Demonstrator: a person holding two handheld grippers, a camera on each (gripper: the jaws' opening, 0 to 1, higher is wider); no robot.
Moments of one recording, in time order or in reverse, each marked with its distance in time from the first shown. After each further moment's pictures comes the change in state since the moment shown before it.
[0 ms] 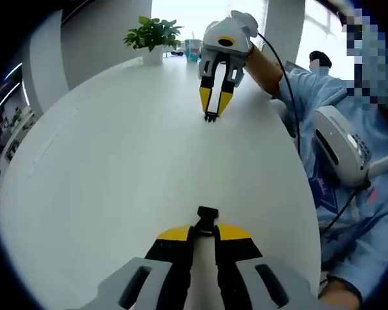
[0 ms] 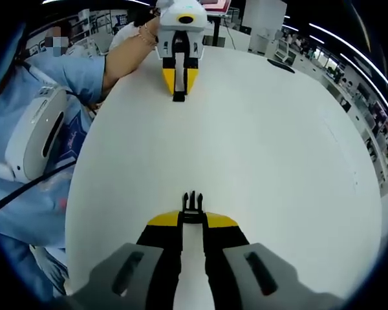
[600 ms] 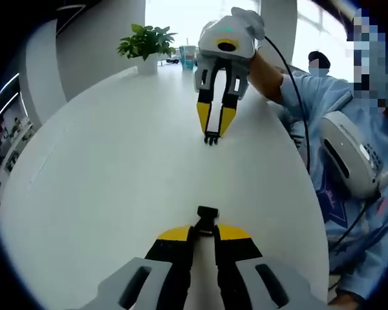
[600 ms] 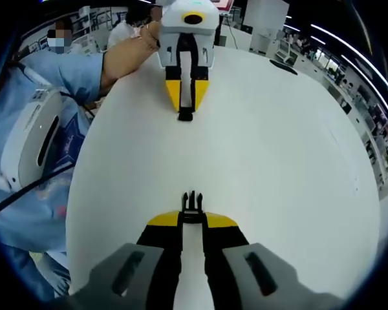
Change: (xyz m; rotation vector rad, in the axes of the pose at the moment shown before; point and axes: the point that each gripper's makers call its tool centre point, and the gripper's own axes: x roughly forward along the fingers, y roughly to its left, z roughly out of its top) left arm 0.025 -0.004 0.033 0.048 -0.054 0.005; right arm 0.009 0.003 0.013 -0.016 0.023 -0.002
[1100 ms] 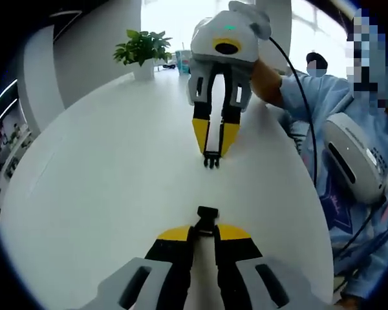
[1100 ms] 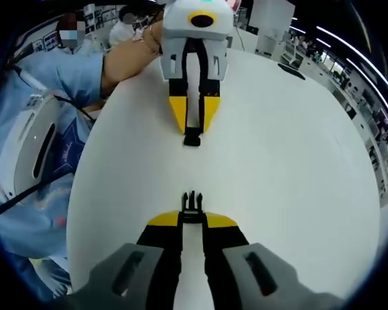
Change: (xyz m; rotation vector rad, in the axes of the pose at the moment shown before) left arm 0.010 -0.005 0.013 0.026 -0.031 0.003; right arm 0.013 0.005 0.022 -0.031 -0.007 0.021
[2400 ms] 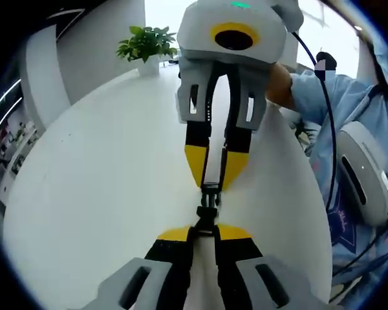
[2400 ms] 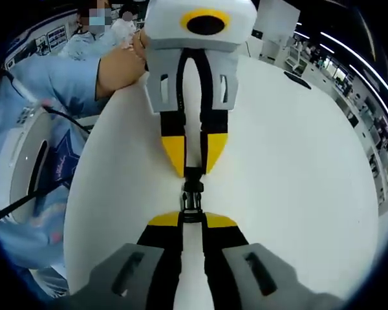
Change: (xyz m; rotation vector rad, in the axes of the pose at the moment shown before) left arm 0.004 0.003 0.008 -0.022 0.039 0.051; right arm 0.019 -0.002 0.030 -0.029 -0.011 -0.002
